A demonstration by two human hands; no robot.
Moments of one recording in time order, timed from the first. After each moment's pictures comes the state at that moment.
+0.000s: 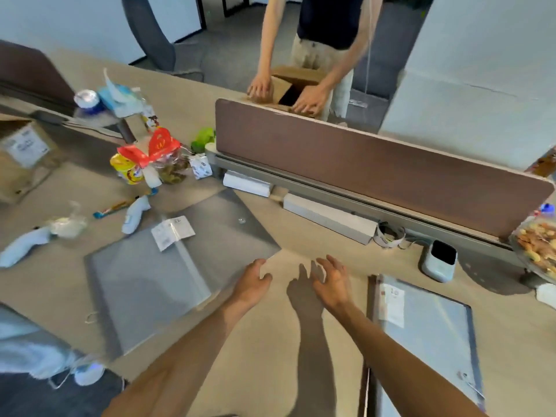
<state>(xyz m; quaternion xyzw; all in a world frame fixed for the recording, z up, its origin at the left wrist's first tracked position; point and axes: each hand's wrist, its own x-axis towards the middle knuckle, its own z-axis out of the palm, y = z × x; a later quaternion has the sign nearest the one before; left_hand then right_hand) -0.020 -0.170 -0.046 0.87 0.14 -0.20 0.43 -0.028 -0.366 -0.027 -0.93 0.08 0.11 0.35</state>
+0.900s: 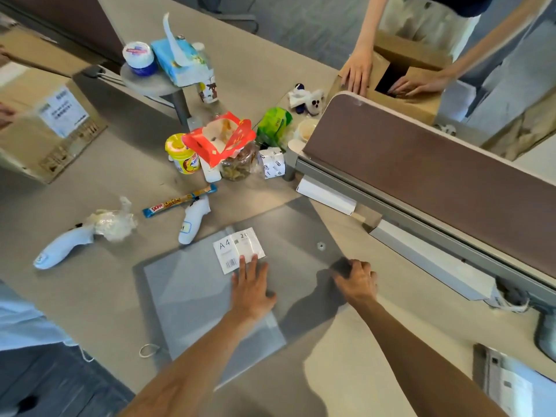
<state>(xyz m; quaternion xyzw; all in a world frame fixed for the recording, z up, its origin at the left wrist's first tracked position) 0.062 0.038 -0.118 0.96 0.08 -0.21 0.19 0.127 -0.192 -0.088 -0.93 0.17 0.24 0.21</state>
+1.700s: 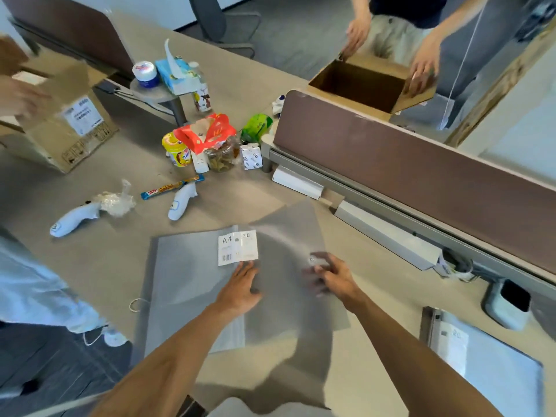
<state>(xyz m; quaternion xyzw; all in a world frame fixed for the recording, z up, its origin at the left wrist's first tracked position) -0.016 -0.025 -0.087 0.93 0.08 -0.22 0.29 0.044 -0.261 -0.033 -0.75 0.08 0.29 0.59</state>
